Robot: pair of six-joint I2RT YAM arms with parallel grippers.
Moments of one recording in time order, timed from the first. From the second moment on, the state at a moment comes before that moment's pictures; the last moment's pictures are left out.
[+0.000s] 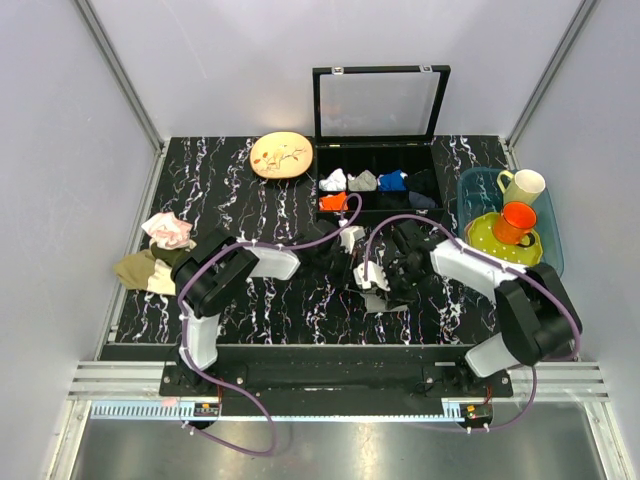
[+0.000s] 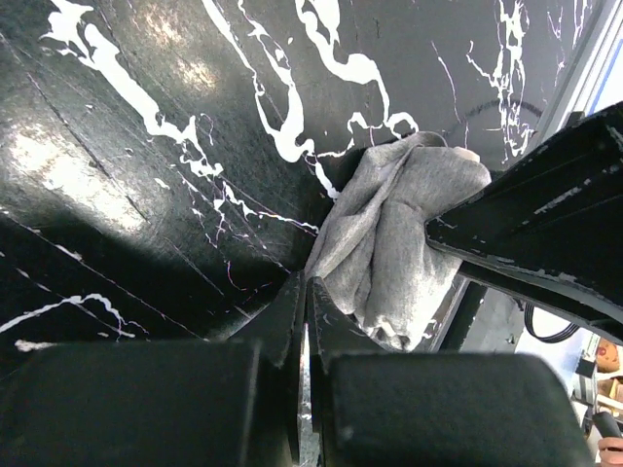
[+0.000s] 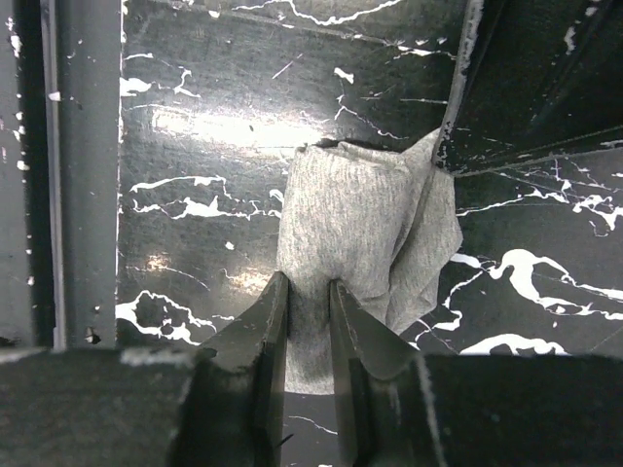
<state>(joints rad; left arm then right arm) -0.77 1.95 0.98 0.20 0.60 -0.52 0.50 1.46 0.81 -0.73 -0.56 -1.19</state>
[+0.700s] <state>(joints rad) -0.73 1.43 0.36 0.70 0.30 -0.48 0.43 1.80 1.09 -1.06 -0.68 -1.25</state>
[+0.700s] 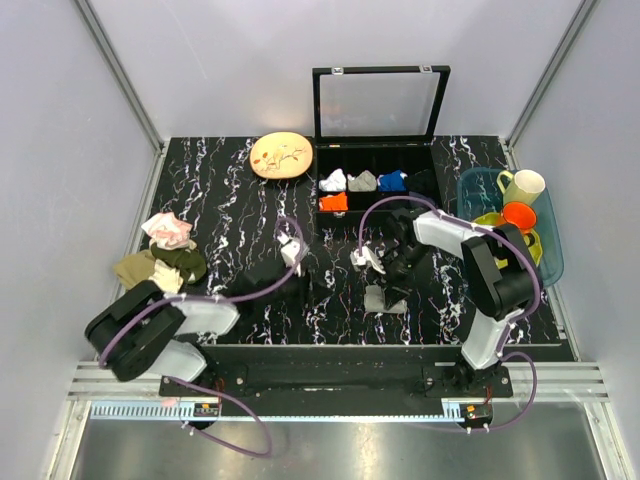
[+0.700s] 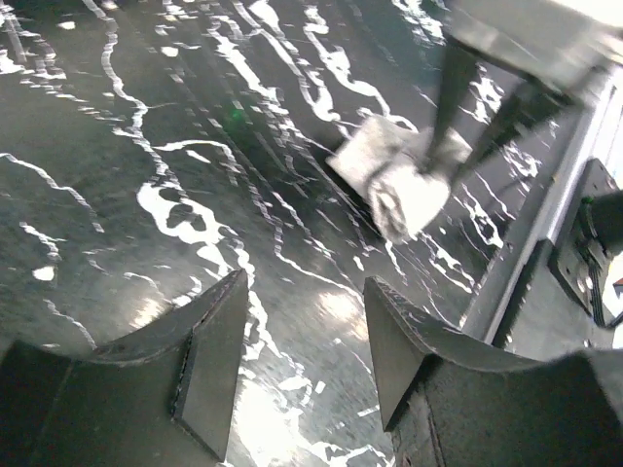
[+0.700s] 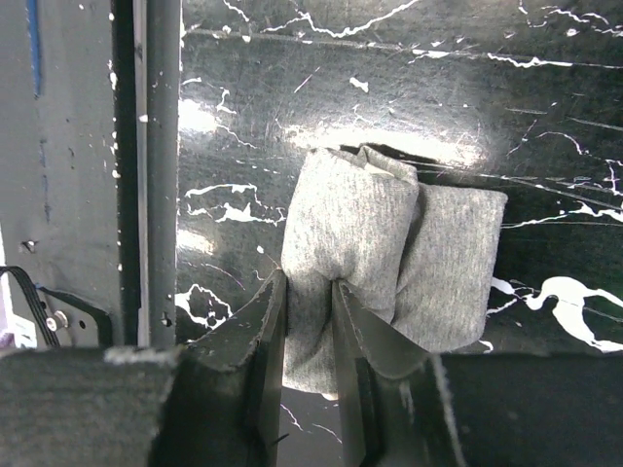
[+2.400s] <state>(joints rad) -1.21 1.83 0.95 0.15 -0.07 0.47 0.31 1.94 1.19 -1.18 -0.78 -1.12</state>
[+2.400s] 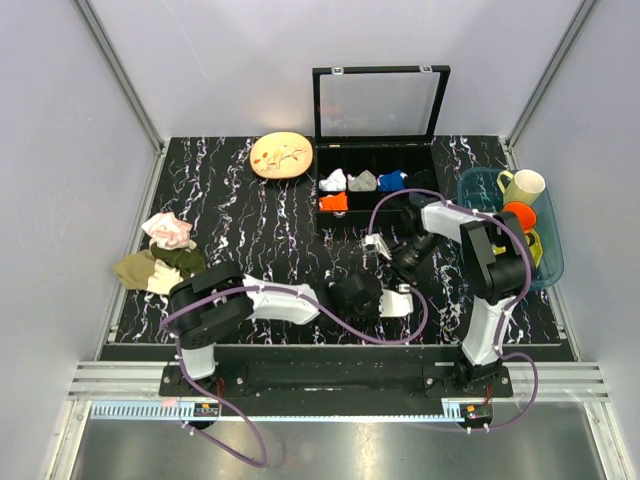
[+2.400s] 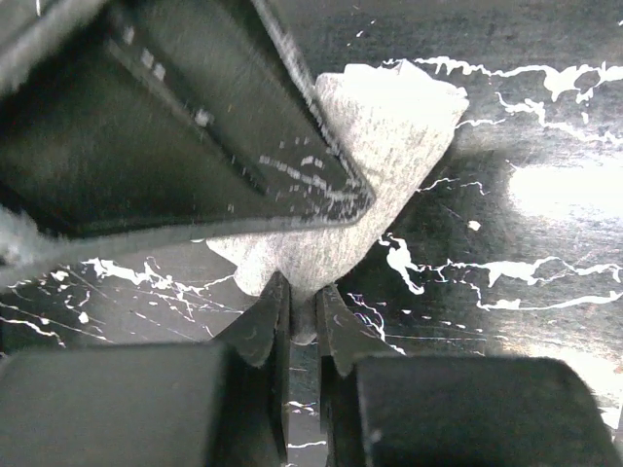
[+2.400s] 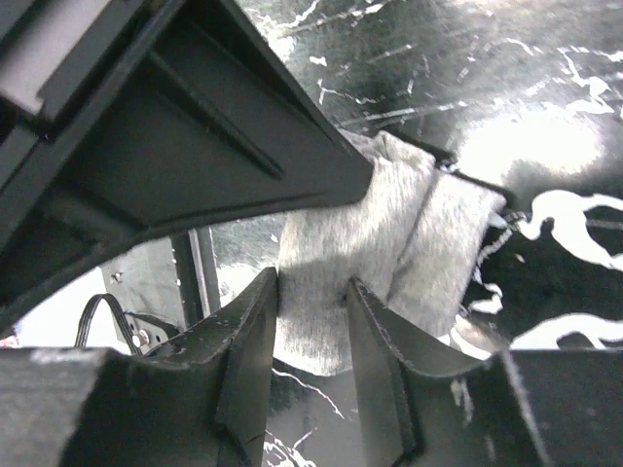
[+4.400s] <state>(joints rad) -1.04 1.94 1.22 -0.18 0.32 0.17 0.32 1.94 1.19 -1.06 -0.65 -0.70</state>
